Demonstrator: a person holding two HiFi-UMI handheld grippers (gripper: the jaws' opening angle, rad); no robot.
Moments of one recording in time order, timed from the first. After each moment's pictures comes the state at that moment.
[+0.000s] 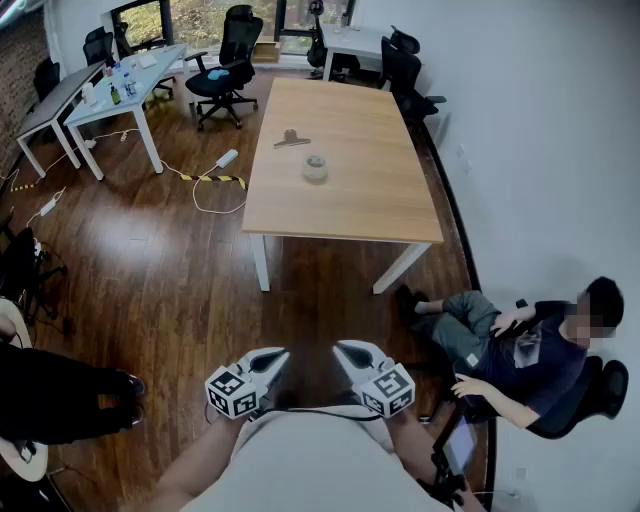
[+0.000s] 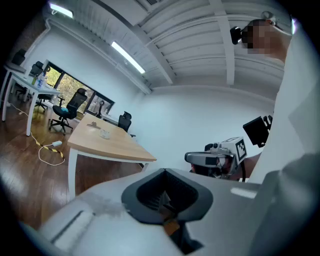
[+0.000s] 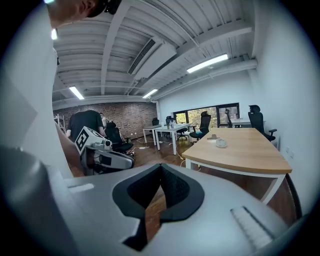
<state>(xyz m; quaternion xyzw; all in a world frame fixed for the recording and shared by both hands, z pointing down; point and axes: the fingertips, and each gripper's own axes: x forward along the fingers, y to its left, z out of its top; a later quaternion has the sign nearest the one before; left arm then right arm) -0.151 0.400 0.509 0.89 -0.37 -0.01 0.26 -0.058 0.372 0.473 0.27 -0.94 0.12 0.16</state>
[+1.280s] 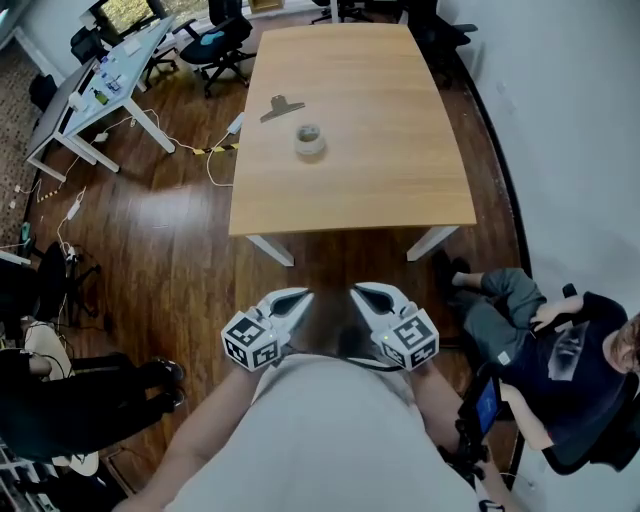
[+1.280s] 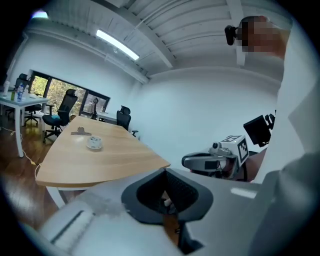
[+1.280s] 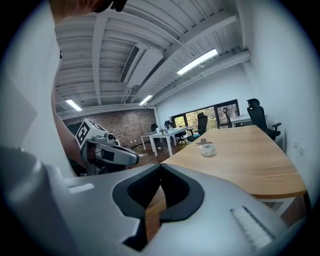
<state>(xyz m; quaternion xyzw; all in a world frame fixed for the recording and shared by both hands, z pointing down) -0.073 0.141 0.488 0.89 -0.37 0.07 0.24 0.001 0.125 0.480 0.25 -0.95 0.15 0.12</state>
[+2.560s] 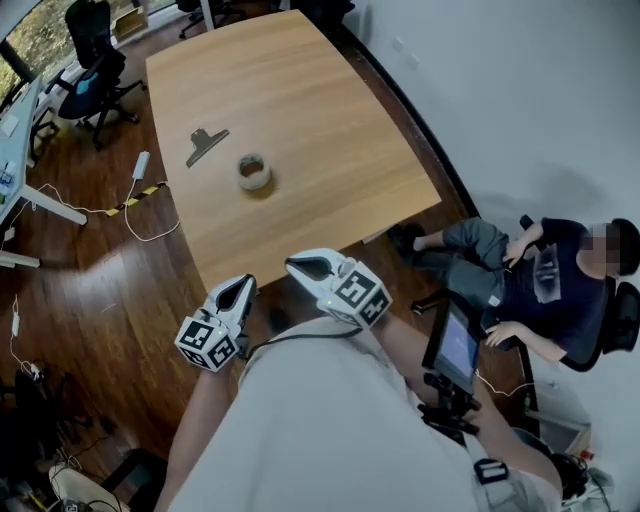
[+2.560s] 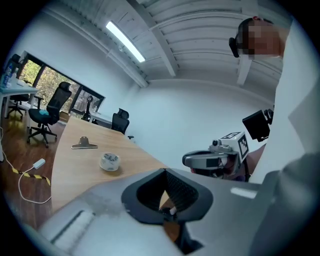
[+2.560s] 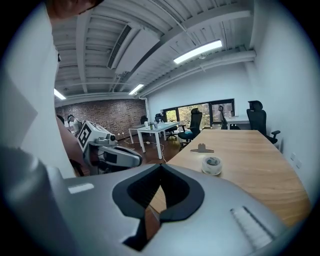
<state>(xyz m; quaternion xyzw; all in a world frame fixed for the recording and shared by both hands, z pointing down) -0.219 -0.040 0.499 0.92 -0.30 0.02 0.24 -0.151 -0.045 0.474 0.30 -0.93 0.14 0.18</state>
